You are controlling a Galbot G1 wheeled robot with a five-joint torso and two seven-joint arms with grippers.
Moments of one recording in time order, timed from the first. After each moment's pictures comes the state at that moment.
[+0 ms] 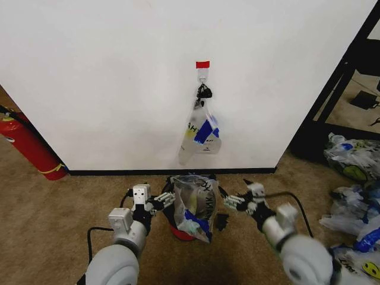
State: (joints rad) left arm 1.37 -1.02 -0.10 -2.33 -0.67 0.33 -0.57; right arm -1.11 0.72 0.04 2.14 0.83 -0.35 0.36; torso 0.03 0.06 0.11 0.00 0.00
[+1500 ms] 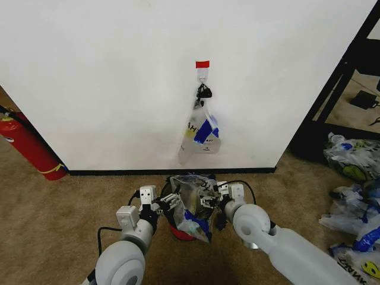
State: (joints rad) left arm 1.33 -1.04 -0.09 -2.28 -0.75 0.33 -0.57; right arm -0.85 0.99 -0.25 1.89 1.12 -0.57 0.72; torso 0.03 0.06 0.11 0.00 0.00
